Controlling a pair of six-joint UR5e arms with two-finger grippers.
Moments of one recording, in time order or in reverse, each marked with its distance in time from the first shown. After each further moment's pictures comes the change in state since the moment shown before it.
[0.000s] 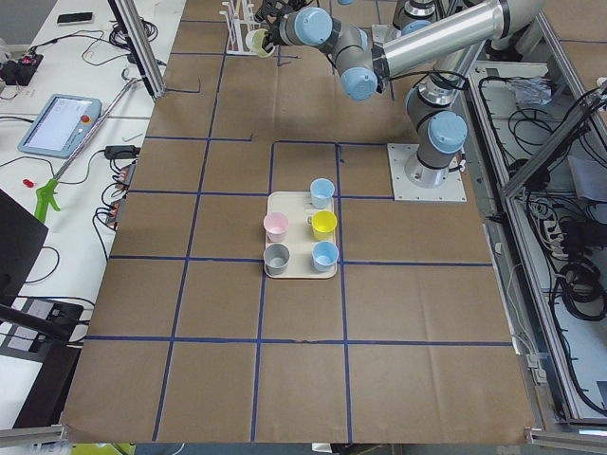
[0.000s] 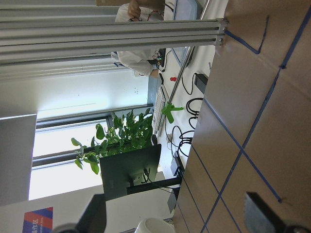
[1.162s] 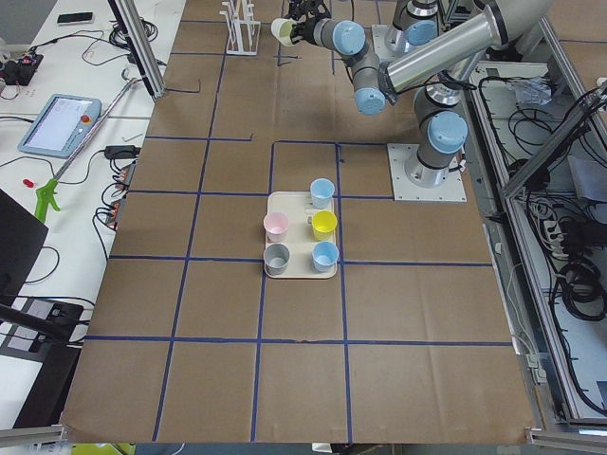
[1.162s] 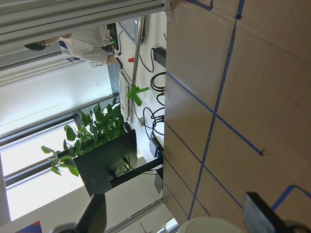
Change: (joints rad) left arm -0.179 0.000 -0.235 0.537 0.004 -0.079; right arm 0.079 -0.001 -0.097 0.276 -0.003 0.104
